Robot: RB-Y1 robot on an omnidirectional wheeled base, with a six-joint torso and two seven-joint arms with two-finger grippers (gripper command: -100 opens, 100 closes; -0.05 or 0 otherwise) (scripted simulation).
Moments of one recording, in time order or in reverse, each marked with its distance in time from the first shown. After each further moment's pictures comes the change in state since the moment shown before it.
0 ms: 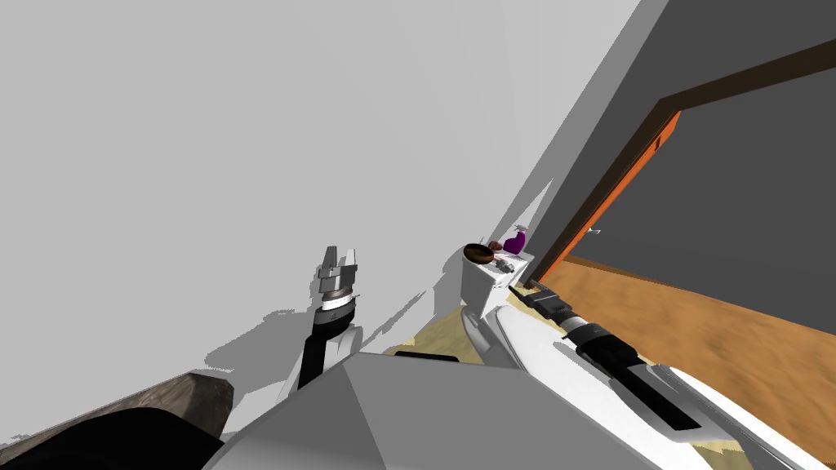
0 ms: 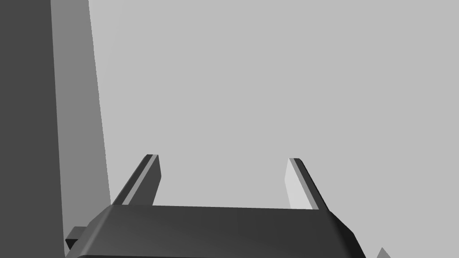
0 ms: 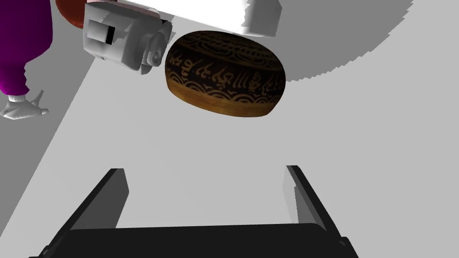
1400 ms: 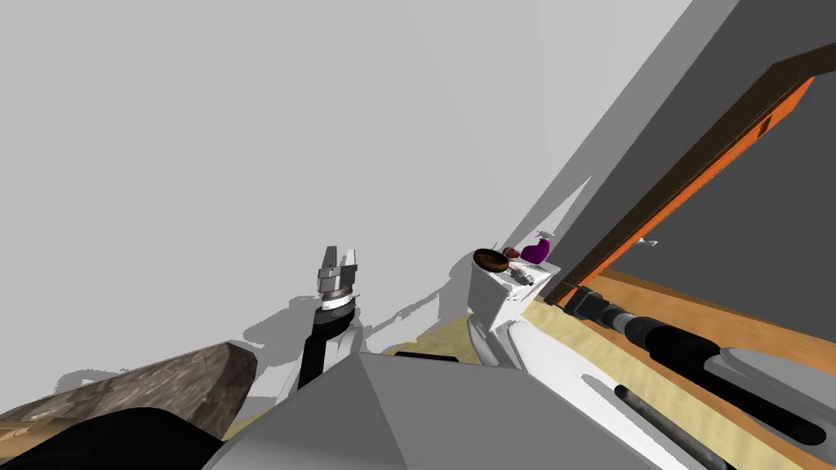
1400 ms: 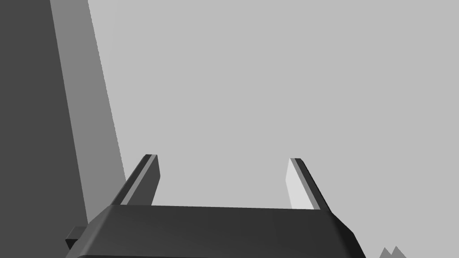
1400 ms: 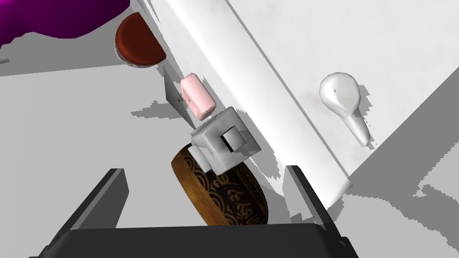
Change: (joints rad) left arm 0.000 0.000 0.000 0.000 0.000 0.000 0.000; right arm 0.023 -0.386 -0.021 0.256 0.264 0.037 0.249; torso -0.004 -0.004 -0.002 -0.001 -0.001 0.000
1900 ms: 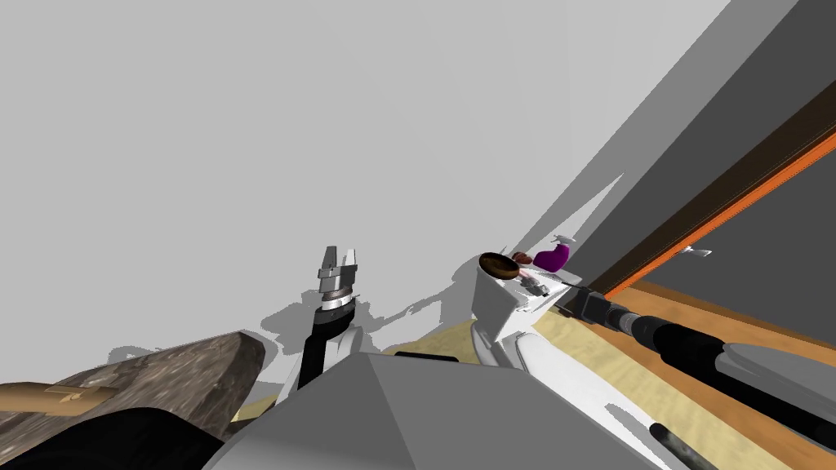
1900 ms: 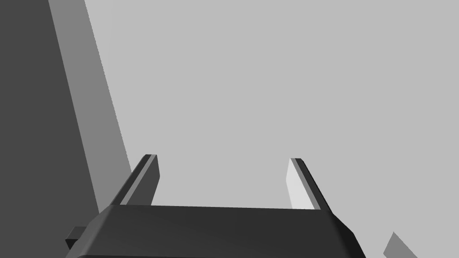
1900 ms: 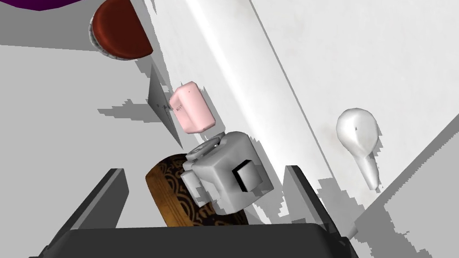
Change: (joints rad) left arm 0.000 0.000 0.000 0.000 0.000 0.000 0.000; right arm 0.023 -0.083 0.033 0.021 0.035 -0.001 0.059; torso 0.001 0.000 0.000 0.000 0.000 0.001
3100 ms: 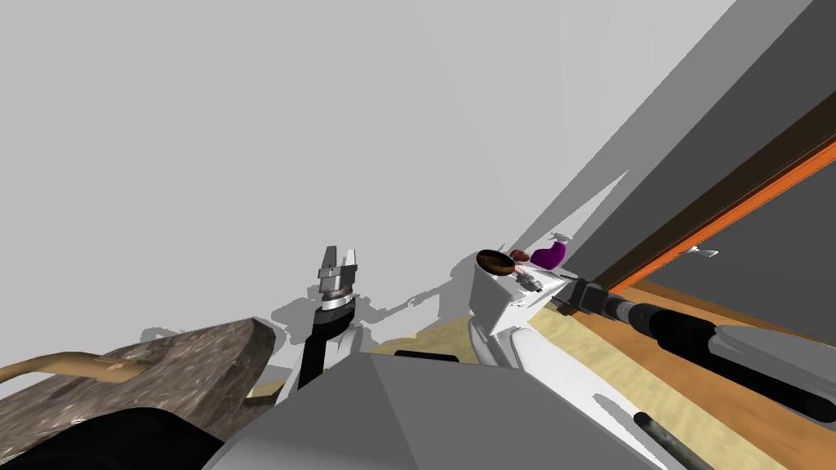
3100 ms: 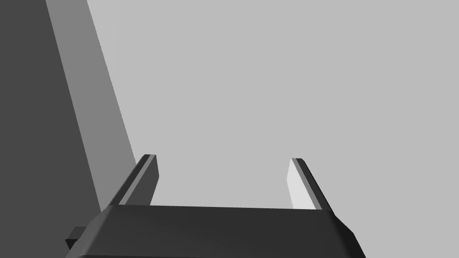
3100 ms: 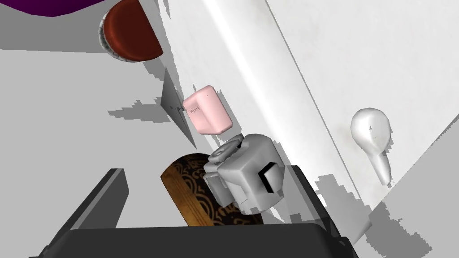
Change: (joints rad) left arm 0.000 0.000 0.000 0.000 0.000 0.000 0.000; right arm -0.059 -0.063 0.013 0.043 -0.004 -0.040 -0.080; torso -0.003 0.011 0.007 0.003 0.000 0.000
